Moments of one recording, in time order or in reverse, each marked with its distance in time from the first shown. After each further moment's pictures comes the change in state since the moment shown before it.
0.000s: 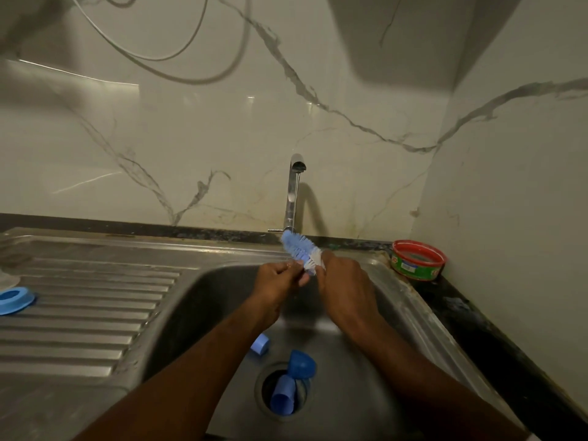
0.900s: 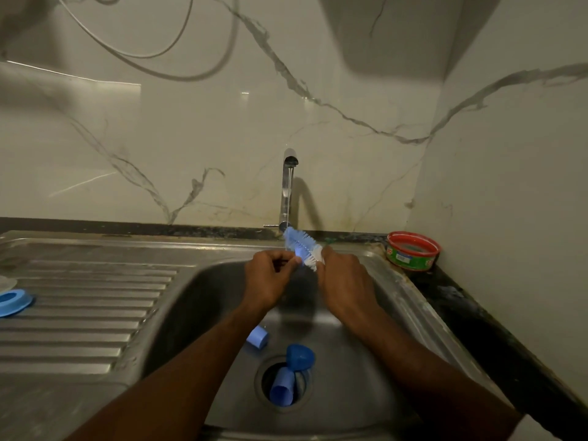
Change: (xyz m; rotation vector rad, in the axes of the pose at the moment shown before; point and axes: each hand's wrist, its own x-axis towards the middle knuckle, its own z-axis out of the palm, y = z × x) left_hand 0.009 -0.007 -0.014 0.679 0.110 0.483; right_hand 0.013 0.008 0.004 0.129 -0.137 0.195
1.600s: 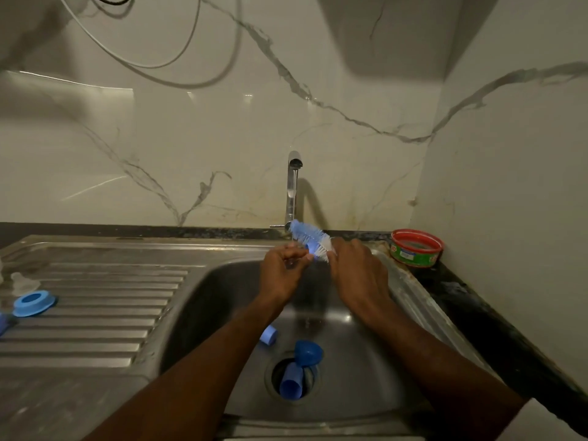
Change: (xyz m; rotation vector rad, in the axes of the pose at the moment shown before) left_hand -0.003 0.019 0.005 -0.201 0.032 -0.075; right_hand -0.022 0.006 -0.015 -0.184 0.313 -0.263
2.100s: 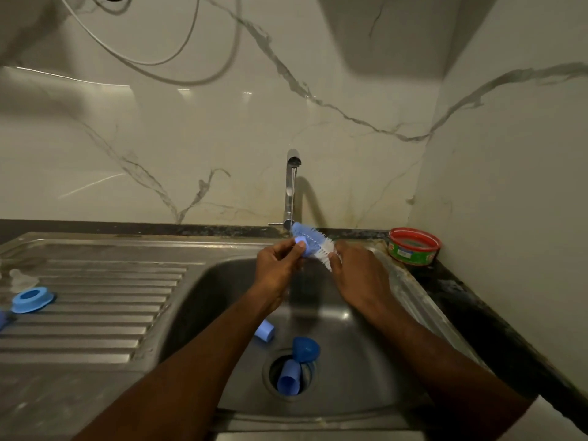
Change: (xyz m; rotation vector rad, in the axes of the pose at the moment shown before) left_hand -0.003 0.014 -0.003 -0.475 -0.032 -0.250; right_hand -0.001 0.019 0.007 0.095 -0.023 -0.016
